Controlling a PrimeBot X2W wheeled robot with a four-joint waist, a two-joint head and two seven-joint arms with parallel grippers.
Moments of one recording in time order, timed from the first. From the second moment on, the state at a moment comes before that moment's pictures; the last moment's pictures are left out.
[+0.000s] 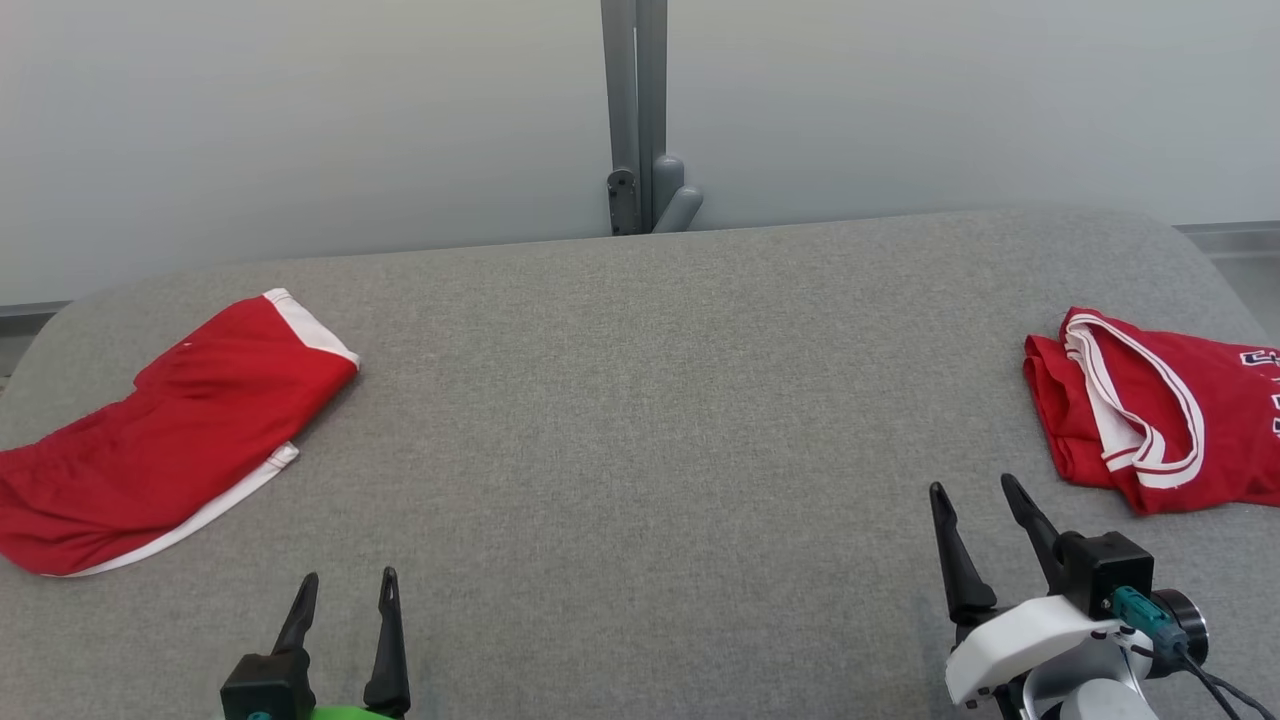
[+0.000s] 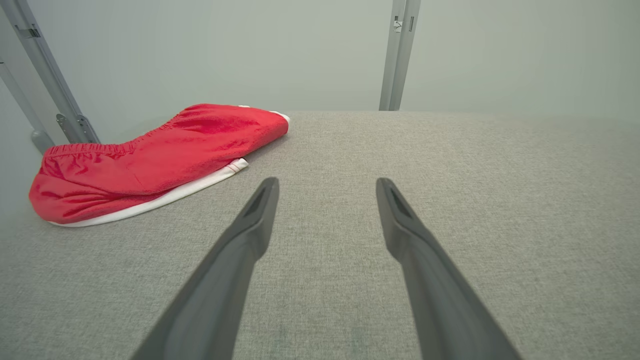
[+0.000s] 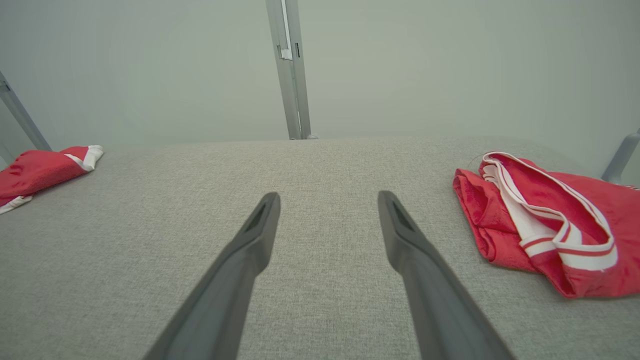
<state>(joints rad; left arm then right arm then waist) 0.06 0.05 -0.05 0.30 -0.13 -0.03 -0.26 -0.07 -0.05 0.02 0.34 0.11 0.13 -0.26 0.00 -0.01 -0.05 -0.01</state>
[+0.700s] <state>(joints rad) 0.07 0.05 0.00 0.32 -0.15 -0.04 -0.26 -0.03 -0.05 0.07 0.30 0.16 0.13 -0.26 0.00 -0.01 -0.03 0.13</state>
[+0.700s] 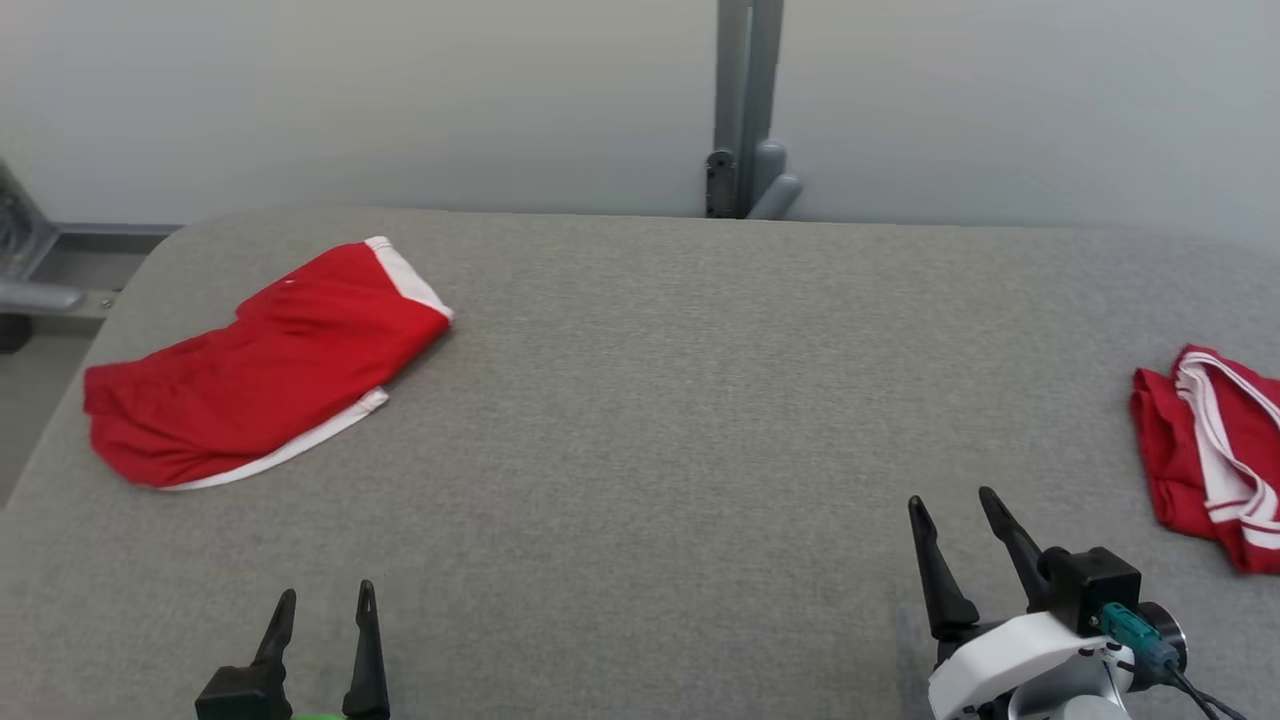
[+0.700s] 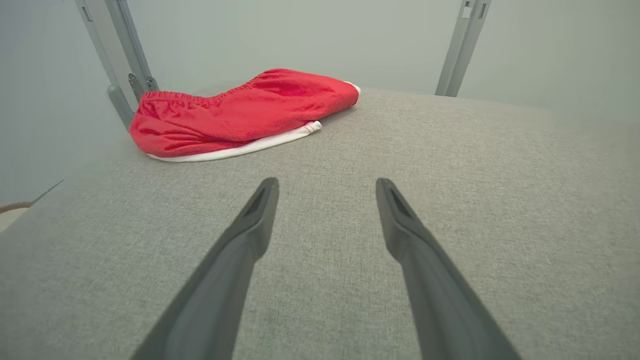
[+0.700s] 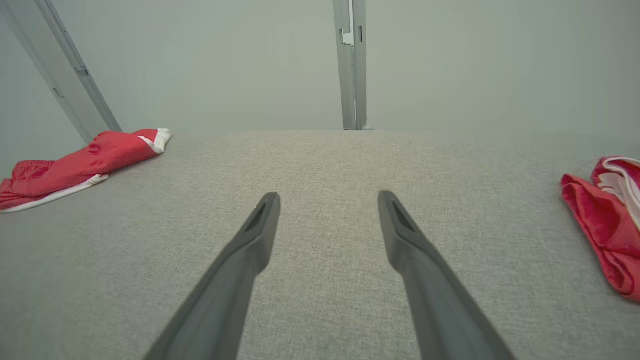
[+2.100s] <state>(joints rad) -0.45 0.24 0.00 0.64 -0.39 -0.13 -0.26 -0.18 -0.16 0.15 0.27 0.11 0.13 -0.26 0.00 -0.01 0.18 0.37</state>
